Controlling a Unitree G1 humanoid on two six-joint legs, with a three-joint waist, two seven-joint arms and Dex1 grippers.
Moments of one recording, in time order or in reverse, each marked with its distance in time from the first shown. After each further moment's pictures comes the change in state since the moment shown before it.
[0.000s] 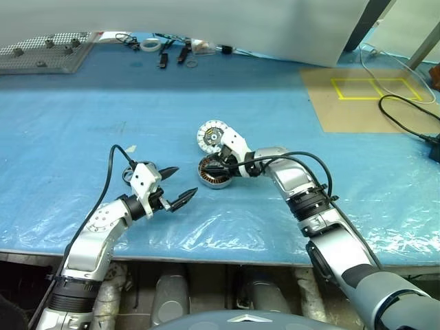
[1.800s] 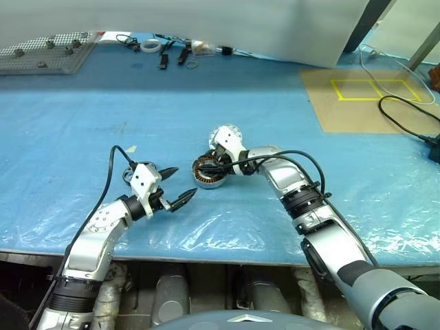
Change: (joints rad) left arm 0.000 -0.003 0.000 0.010 0.007 -0.003 0.002; right arm -0.020 0.039 0.021 0.058 -0.015 -0.058 -0.033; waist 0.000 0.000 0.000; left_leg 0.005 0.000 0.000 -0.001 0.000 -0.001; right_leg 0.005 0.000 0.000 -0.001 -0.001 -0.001
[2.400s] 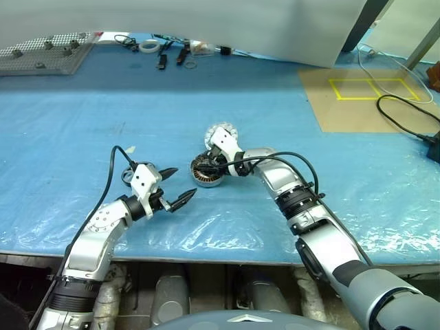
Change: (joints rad) left arm -0.002 0.000 -0.001 0.012 0.015 0.000 0.001; right arm -0.009 0.033 -0.012 0.026 0.001 -0.006 -0.028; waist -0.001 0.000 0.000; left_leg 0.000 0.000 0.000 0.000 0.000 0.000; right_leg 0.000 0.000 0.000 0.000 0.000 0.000
